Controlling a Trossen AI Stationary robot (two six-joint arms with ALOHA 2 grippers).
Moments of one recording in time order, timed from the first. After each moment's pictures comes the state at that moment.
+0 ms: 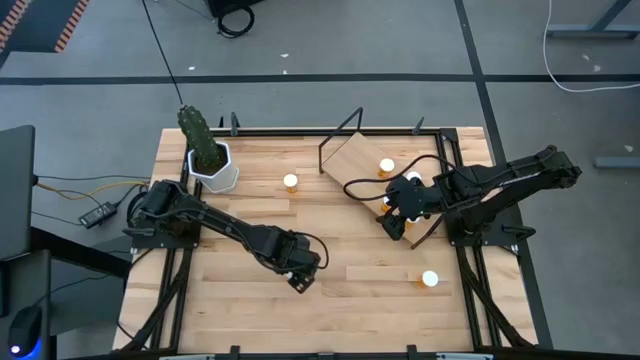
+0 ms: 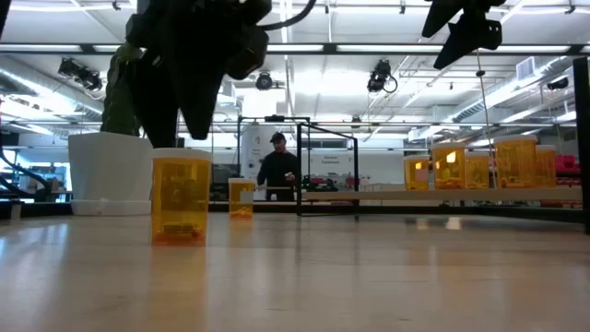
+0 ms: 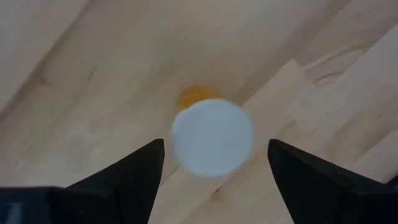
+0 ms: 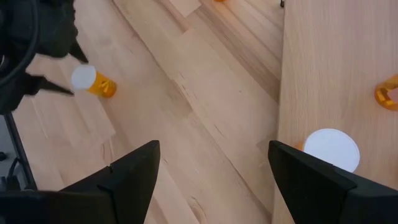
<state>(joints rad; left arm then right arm) -0.35 1.87 1.43 -0.93 0.01 -1.13 0.24 1.17 1.14 -0.94 0.29 0.86</state>
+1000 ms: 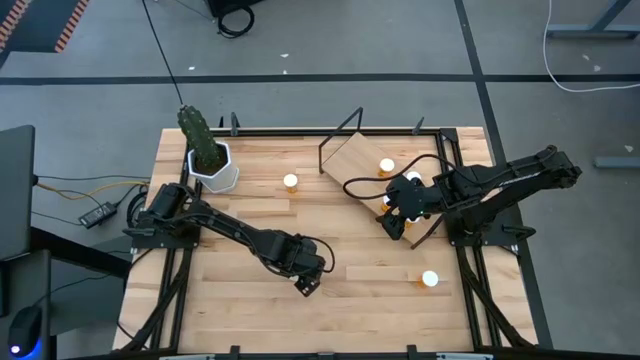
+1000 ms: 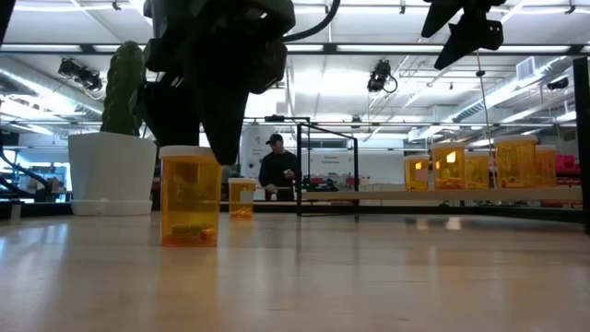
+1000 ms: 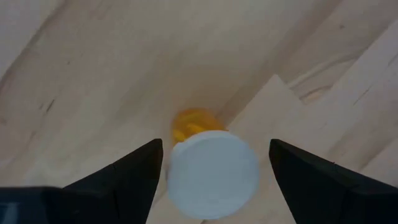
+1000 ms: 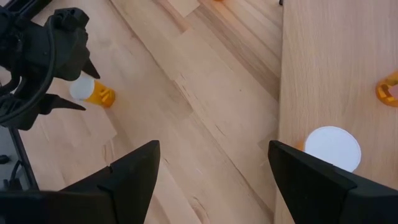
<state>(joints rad) -0.36 1.93 1.43 -0.83 -0.01 -1.09 0.24 1.17 1.14 -0.94 0.29 0.88</state>
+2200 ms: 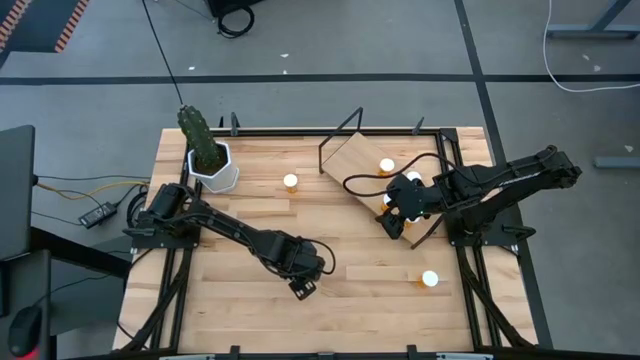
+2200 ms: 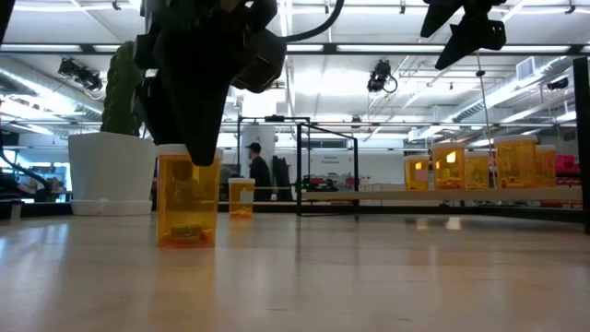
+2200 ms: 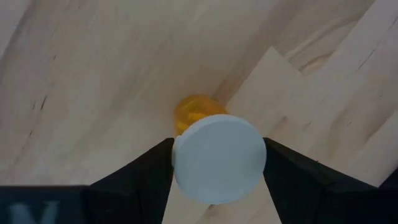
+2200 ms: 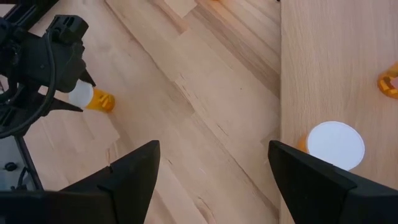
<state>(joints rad) -0.36 1.93 1.43 -0.85 0.04 -0.98 0.24 1.17 1.14 -0.94 0.29 0.92</state>
